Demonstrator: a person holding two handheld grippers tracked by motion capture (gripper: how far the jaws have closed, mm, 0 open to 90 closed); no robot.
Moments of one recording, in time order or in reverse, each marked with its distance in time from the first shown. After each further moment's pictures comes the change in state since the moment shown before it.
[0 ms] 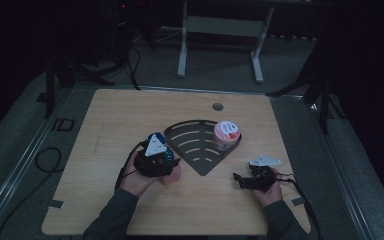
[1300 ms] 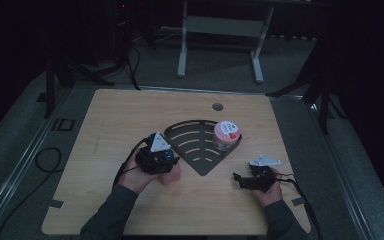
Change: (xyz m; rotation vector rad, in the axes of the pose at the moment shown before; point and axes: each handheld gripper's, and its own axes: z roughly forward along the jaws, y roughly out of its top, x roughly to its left) left arm 0.000 0.013 0.000 0.103 0.007 0.047; right arm 0.000 0.000 0.000 0.000 0.000 -0.003
